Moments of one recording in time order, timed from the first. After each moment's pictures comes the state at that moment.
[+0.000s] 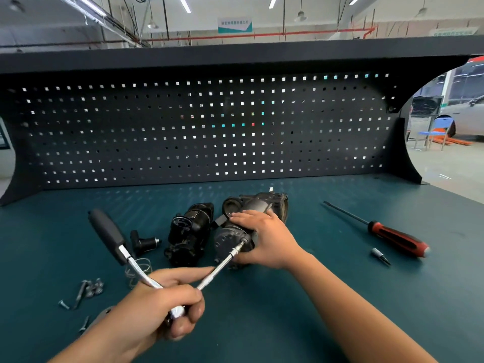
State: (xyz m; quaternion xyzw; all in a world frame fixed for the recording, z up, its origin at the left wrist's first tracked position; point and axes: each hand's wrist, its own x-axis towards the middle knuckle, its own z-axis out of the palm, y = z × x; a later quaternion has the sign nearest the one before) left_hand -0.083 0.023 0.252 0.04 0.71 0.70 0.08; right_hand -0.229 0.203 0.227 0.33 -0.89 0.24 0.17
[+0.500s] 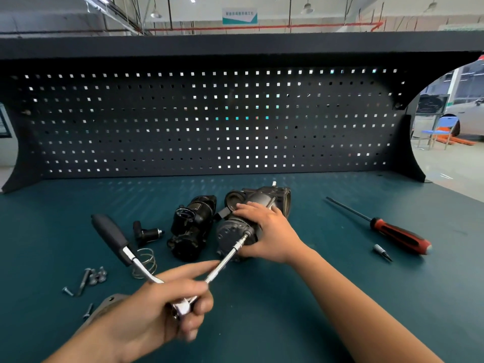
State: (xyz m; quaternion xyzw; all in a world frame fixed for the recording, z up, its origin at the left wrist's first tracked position) left_hand -0.080 0.016 0.244 0.05 0.60 0.77 0.19; right_hand -0.227 0.202 0.224 0.32 -0.90 0.27 0.15
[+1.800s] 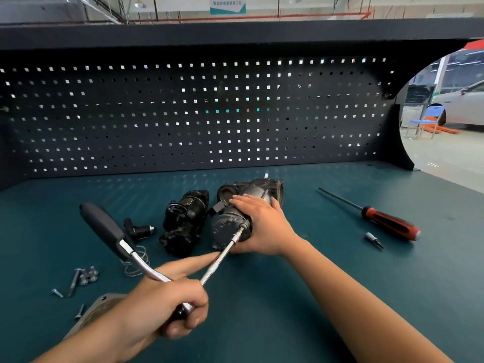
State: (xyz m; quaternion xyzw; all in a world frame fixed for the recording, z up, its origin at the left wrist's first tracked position) left_hand -0.071 0.029 0.255 0.07 0.76 0.62 0.17; right_hand -0.225 0.203 0.226 0.29 -0.92 0.20 0.14
